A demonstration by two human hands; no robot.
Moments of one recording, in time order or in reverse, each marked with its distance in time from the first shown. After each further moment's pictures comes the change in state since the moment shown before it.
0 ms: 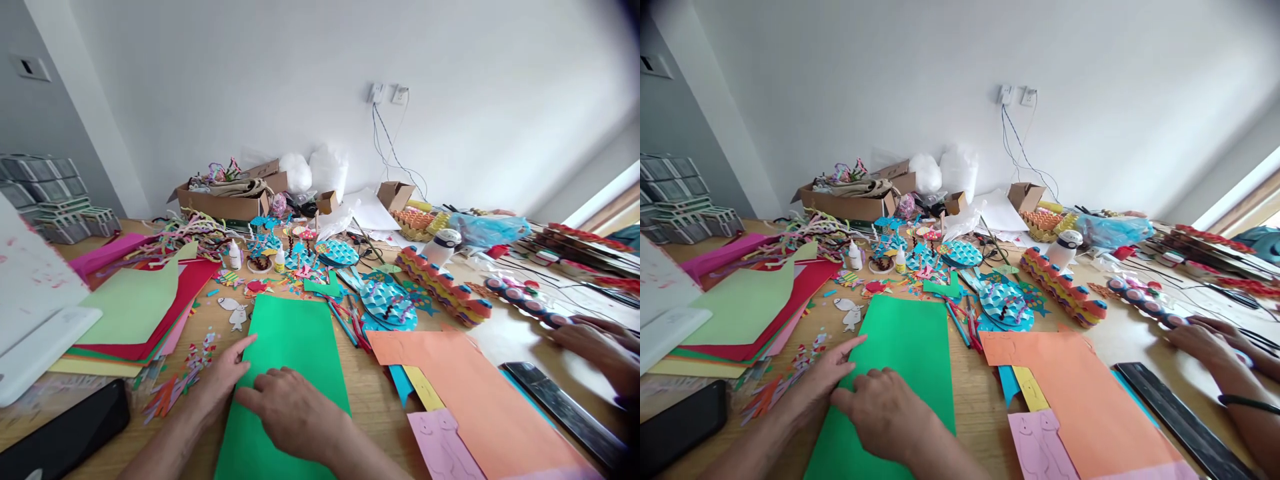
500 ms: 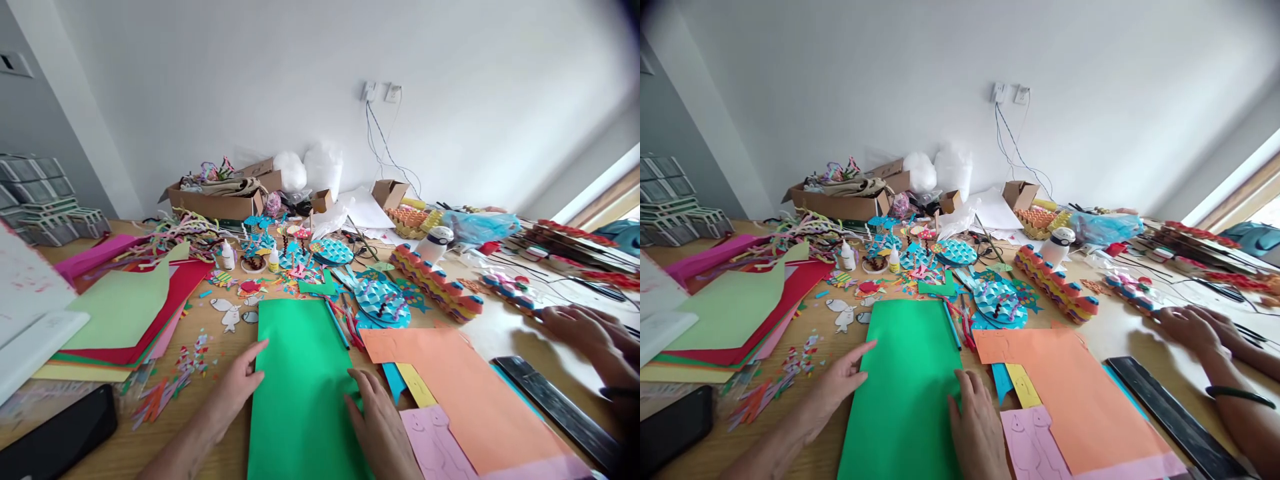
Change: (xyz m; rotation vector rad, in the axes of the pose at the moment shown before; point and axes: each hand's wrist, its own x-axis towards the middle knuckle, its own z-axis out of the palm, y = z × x) left_hand -0.006 0.012 0.035 -0.021 -0.017 -0.162; right_hand -0.120 0.047 0.076 0.122 0.286 1.023
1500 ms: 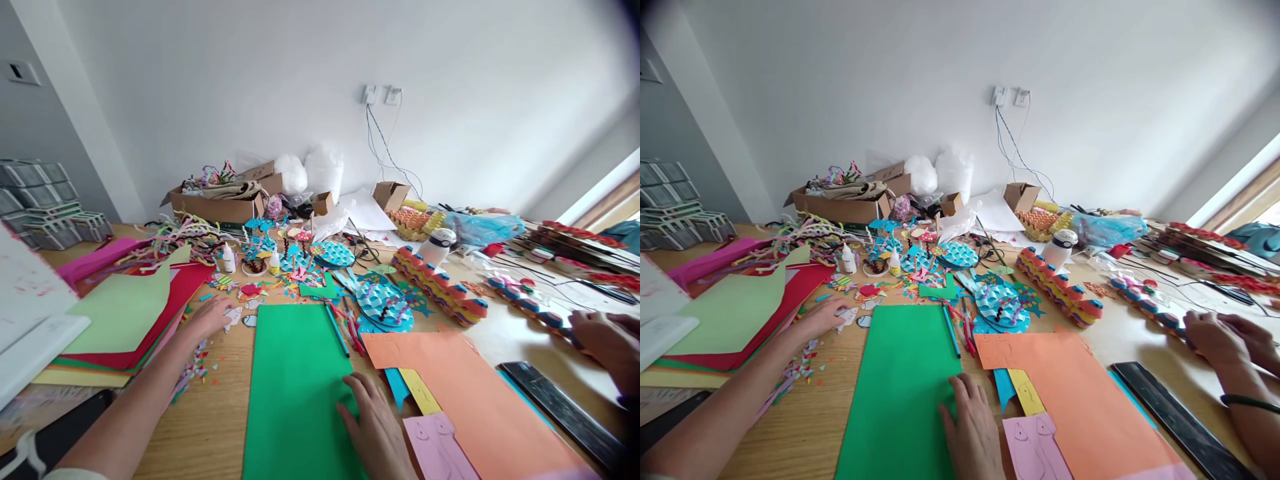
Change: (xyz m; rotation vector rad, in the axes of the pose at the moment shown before) left_hand 0.118 -0.002 -0.106 1.054 0.135 0.164; right_hand 0.001 -0.002 0.007 0.024 0.129 -0.136
